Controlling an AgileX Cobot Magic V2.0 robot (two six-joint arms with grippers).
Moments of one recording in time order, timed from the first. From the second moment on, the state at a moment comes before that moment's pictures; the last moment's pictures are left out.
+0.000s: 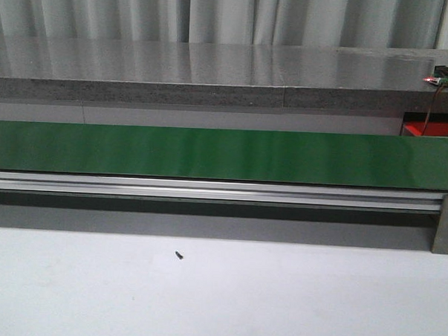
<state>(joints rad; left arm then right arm) 0.14 0.72 -0.70 -0.49 0.62 0.47 -0.01 -0.01 0.03 -0.14 0.07 0.13</state>
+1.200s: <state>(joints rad) -0.02 0.34 -0.22 -0.04 0.03 0.04 -0.01 -0.01 0.03 -0.14 0.07 0.13</state>
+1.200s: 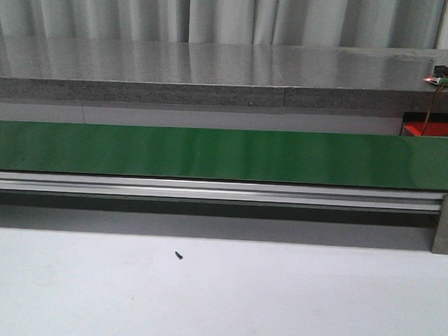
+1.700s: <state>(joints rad) -0.02 -0.01 0.01 -0.05 0.03 0.04 -0.01 -0.01 0.03 -0.14 0.07 0.13</state>
